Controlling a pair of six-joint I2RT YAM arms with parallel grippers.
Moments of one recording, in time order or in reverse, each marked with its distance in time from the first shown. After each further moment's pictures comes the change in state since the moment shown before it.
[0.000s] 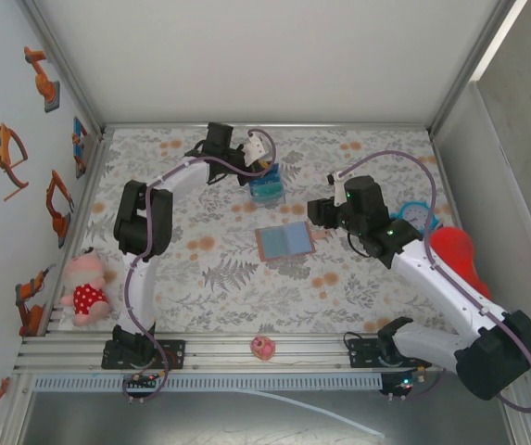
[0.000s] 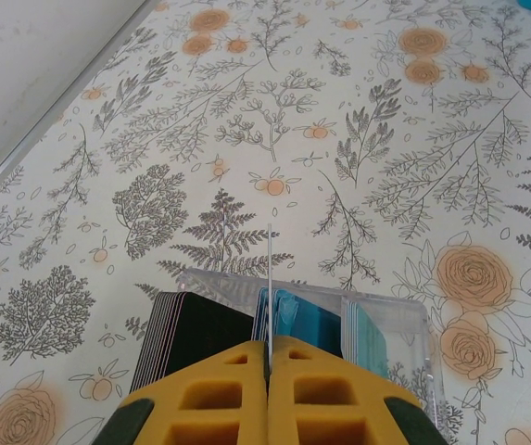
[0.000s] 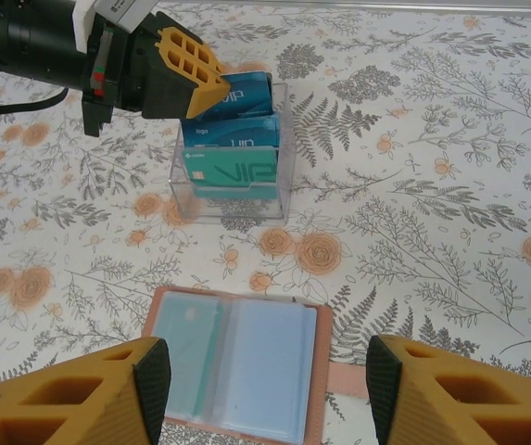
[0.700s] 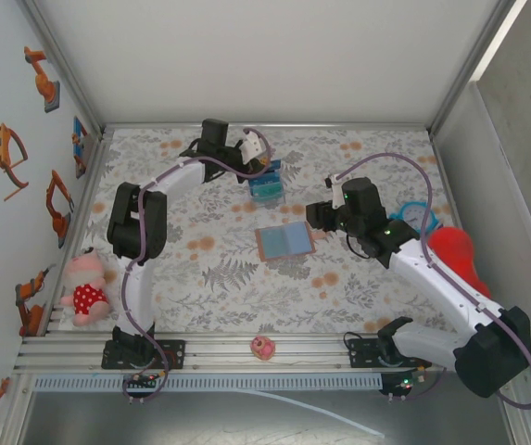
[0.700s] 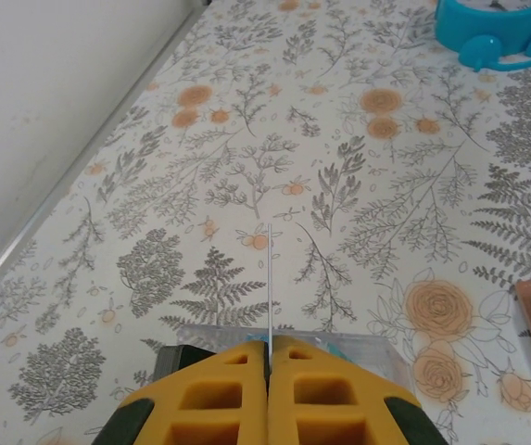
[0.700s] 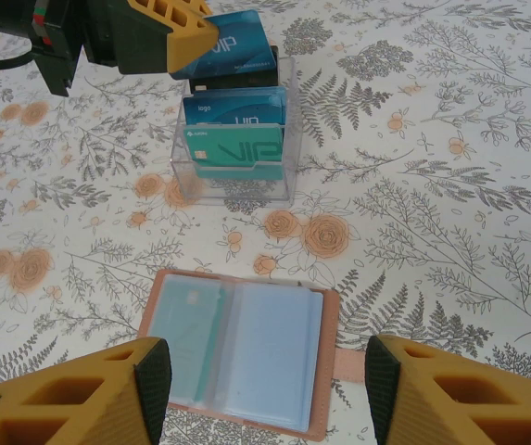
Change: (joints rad) left arm 0.011 -0.062 -0.049 0.049 0.106 0.035; right arm 0.000 0.016 -0.016 0.001 -0.023 0.000
